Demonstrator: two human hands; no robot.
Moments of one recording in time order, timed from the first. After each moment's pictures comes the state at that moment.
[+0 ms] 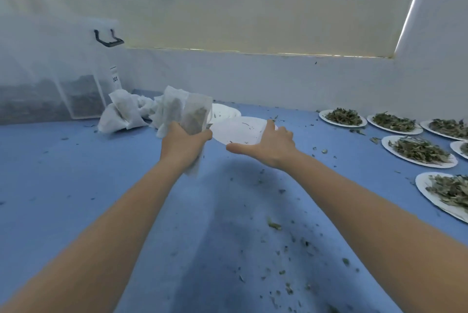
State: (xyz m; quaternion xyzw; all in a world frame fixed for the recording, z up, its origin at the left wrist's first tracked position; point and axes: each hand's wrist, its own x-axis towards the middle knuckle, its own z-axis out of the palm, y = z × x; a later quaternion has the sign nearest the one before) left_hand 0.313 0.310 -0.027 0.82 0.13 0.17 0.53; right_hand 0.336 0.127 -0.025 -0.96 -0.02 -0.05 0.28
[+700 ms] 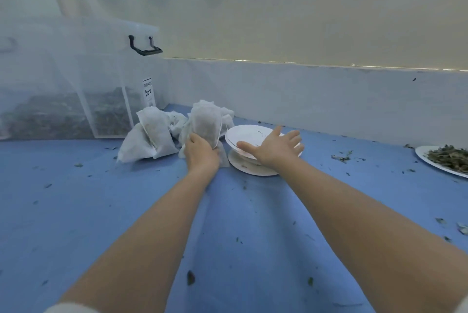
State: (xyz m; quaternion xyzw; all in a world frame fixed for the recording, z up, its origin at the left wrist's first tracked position) left_hand 0.512 0.404 -0.073 0.87 0.23 0.25 0.37; right_hand 0.549 0.266 -0.054 -0.97 0.01 -0.05 0.22
